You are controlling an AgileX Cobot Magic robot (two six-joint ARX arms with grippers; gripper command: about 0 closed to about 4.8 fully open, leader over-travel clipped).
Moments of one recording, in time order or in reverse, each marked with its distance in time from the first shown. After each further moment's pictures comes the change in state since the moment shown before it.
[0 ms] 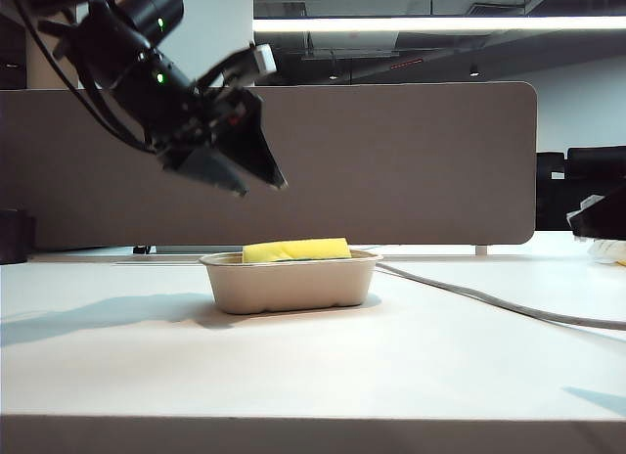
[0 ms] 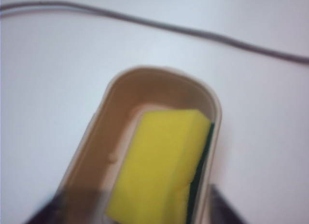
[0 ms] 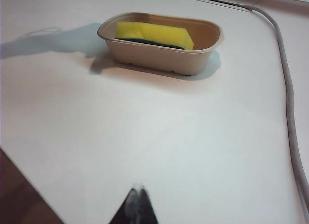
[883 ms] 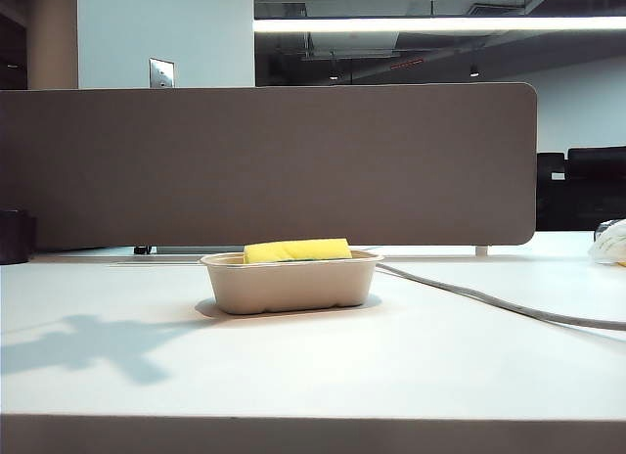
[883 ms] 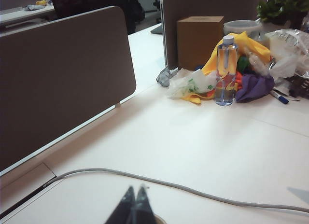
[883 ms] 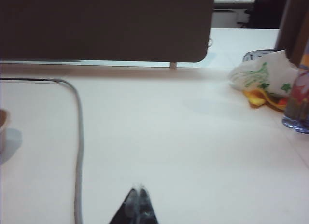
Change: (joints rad) left arm -0.219 -0.583 -0.071 0.103 -0.213 -0.204; right arm -0.627 -0.211 0.000 0.036 0.004 0.000
